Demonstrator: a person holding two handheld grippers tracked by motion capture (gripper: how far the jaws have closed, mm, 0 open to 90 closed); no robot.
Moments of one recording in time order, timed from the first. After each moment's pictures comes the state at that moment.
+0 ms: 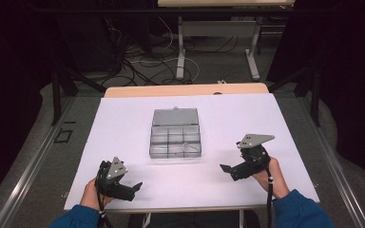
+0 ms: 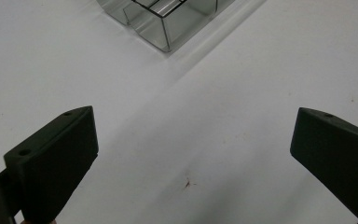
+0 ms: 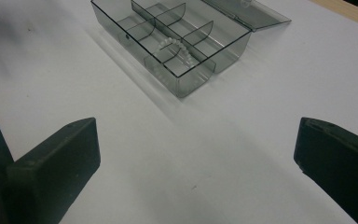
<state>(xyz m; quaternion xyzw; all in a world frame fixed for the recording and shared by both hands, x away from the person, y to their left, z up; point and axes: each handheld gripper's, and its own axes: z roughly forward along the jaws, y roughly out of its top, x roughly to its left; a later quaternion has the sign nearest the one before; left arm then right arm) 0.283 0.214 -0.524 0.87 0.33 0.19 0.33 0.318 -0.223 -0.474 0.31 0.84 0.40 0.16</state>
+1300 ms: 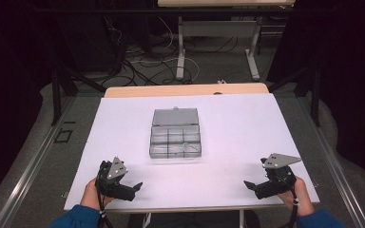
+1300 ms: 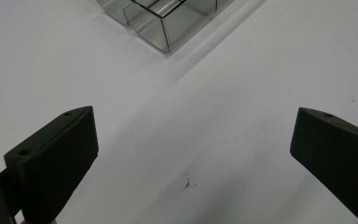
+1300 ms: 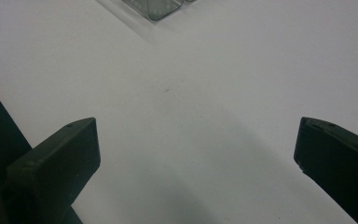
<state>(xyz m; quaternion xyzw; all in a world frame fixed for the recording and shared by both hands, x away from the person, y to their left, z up) 0.283 0.212 -0.524 0.87 0.32 0.19 0.33 0.276 -0.286 -0.506 0.34 0.85 0.37 0.18</state>
